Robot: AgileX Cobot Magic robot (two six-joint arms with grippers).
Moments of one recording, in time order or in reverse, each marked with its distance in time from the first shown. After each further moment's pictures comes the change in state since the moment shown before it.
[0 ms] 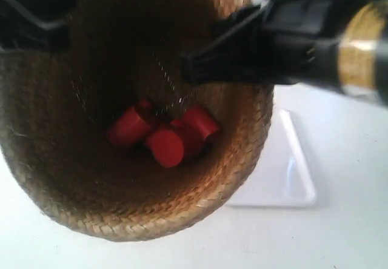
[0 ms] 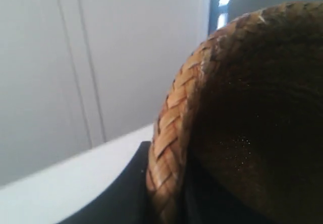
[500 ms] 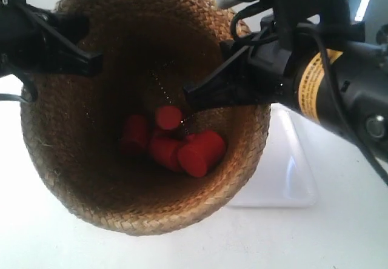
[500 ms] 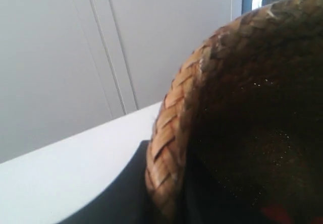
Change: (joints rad) left arm -0.064 0.145 0.017 -0.019 0.223 0.028; right arm -0.025 0.110 0.086 -0.263 0.101 0.175
